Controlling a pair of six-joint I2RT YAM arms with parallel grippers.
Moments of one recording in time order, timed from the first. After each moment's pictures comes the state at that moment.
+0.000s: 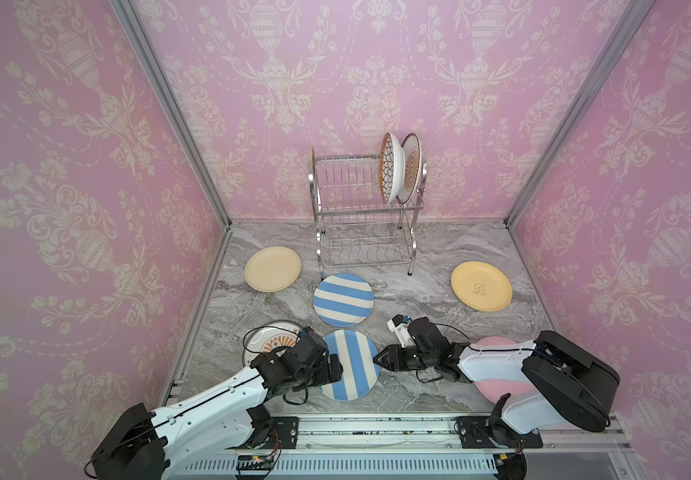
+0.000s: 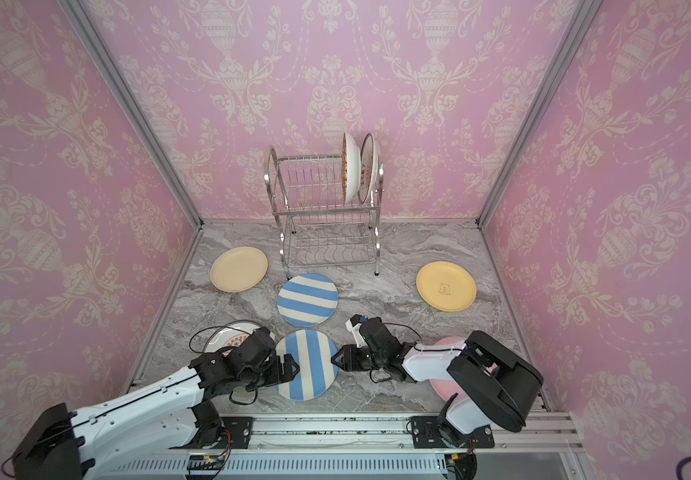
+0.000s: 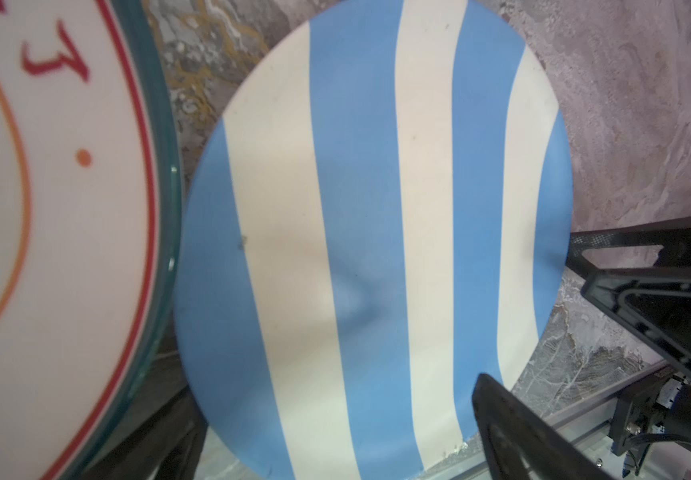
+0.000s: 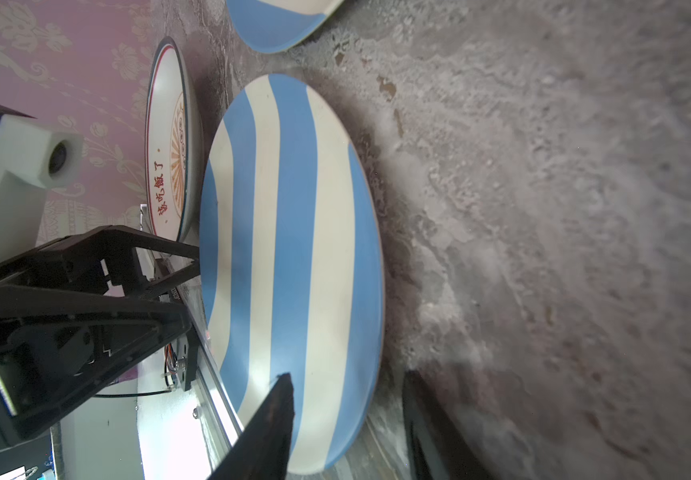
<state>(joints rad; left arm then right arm) -0.82 0.93 0.39 -0.52 0.07 -1.00 0.79 1.49 0.41 0.33 -0.39 0.83</state>
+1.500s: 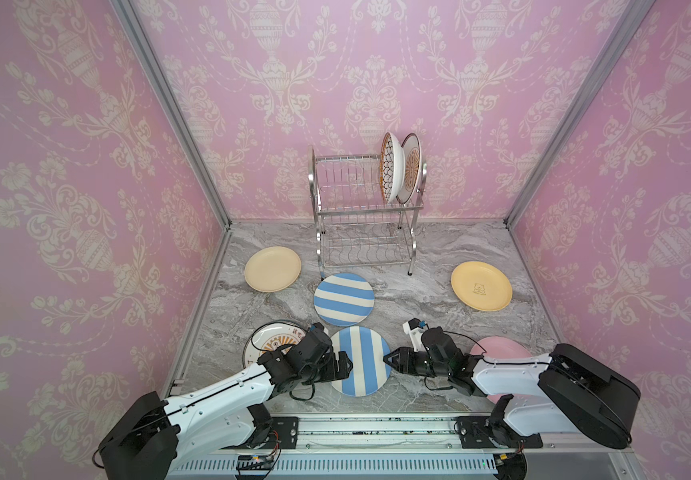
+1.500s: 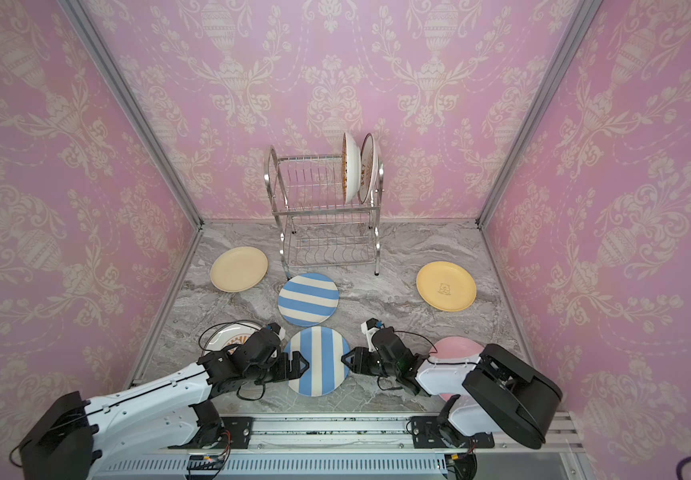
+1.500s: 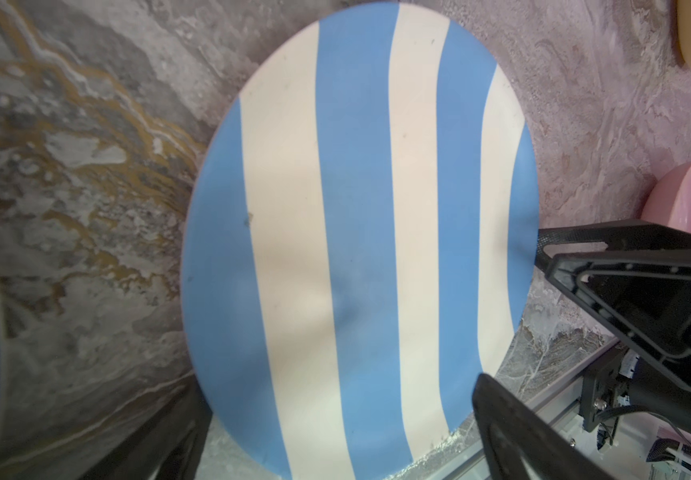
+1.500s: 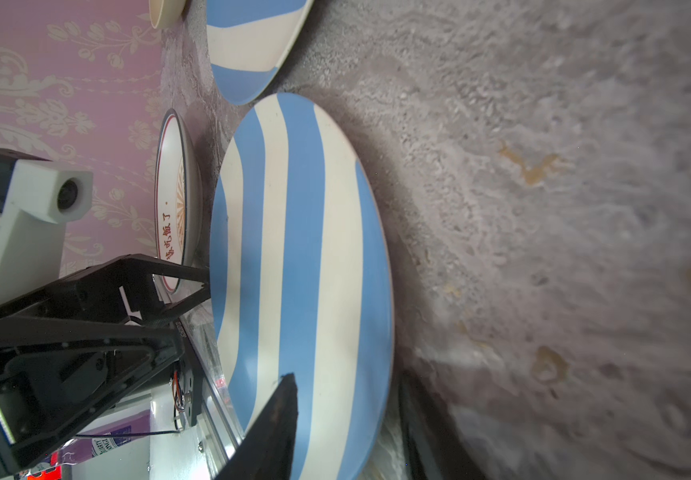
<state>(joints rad) -0.82 1.01 0.39 -0.35 0.12 -0.95 0.79 1.40 0.25 0.50 -0.29 0.97</state>
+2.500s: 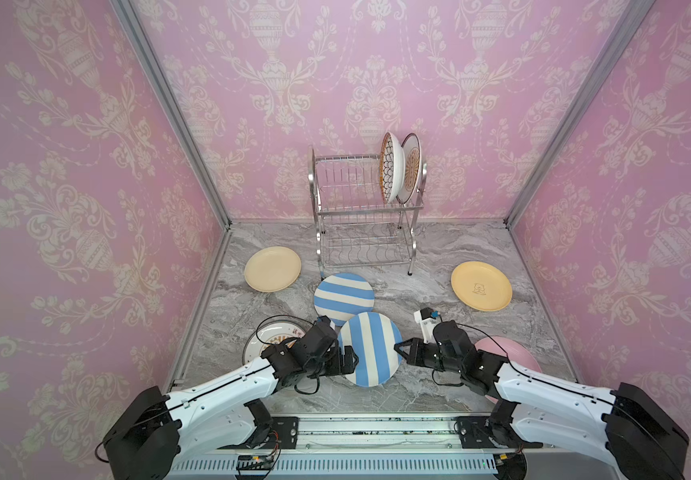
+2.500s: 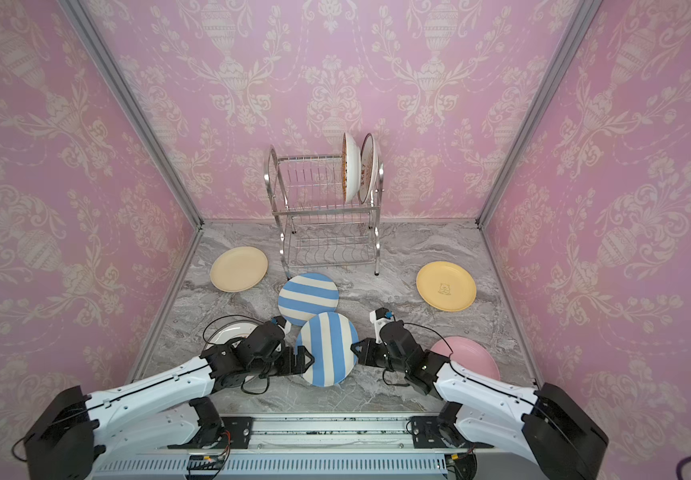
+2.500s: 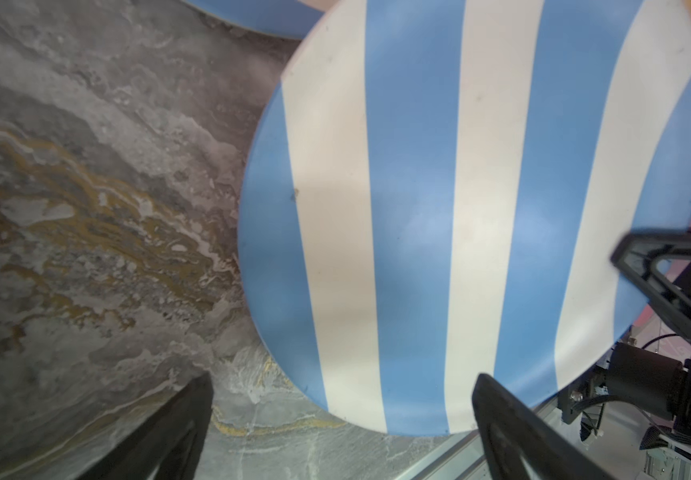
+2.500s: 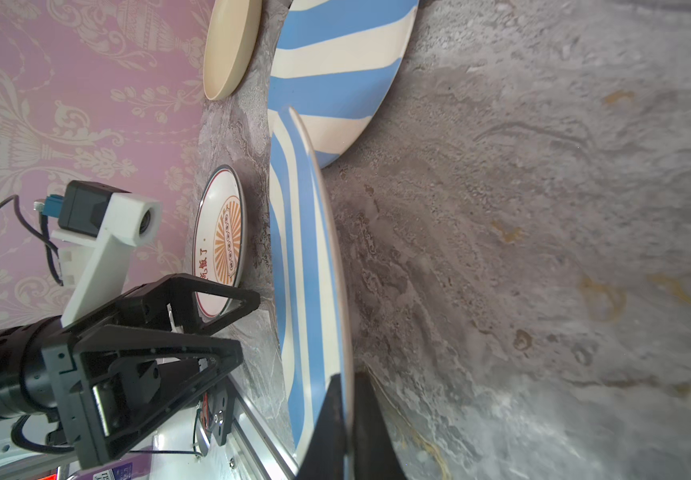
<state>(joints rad) -0.84 1.04 0.50 -0.39 0.12 -0.90 0.78 0.98 0.35 0.03 -0.16 0.93</state>
